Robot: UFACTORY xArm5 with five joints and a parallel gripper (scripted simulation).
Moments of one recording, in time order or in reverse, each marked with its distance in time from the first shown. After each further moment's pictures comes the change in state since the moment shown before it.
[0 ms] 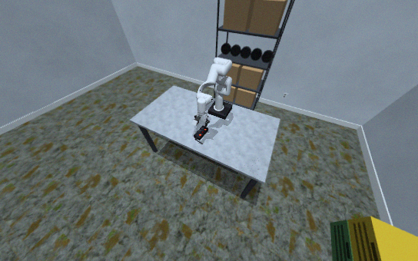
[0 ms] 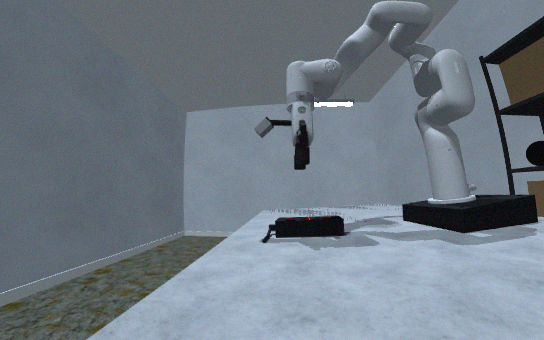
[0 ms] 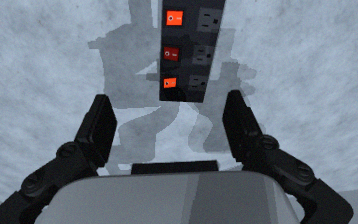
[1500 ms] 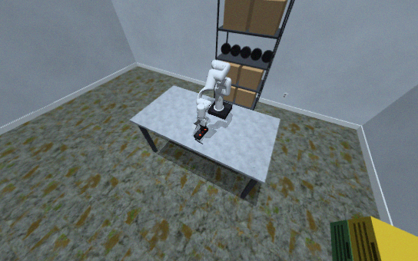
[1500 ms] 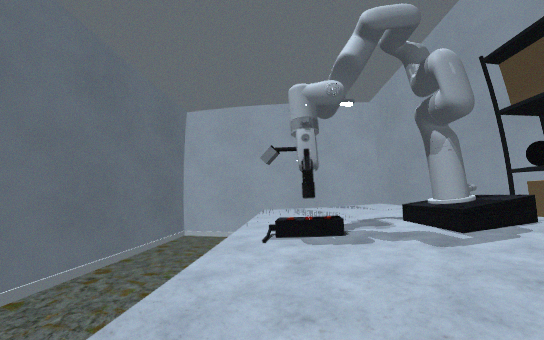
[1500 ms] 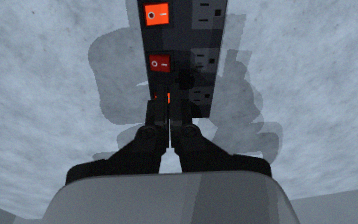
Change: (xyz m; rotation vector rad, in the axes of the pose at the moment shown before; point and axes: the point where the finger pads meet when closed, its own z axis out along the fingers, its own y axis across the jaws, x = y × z) arm -0.020 0.011 0.067 -0.006 -0.057 0.098
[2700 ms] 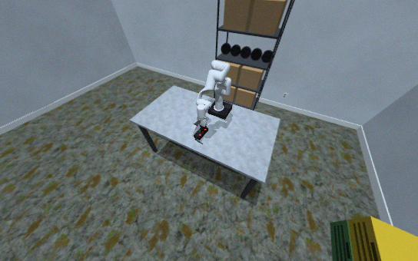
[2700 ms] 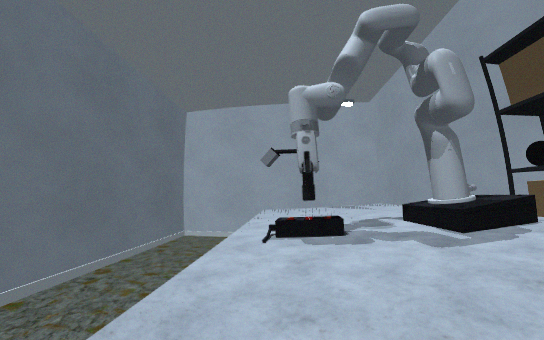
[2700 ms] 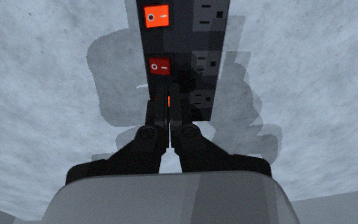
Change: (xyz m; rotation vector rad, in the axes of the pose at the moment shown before) arm 0.000 0.000 0.006 0.000 0.000 0.000
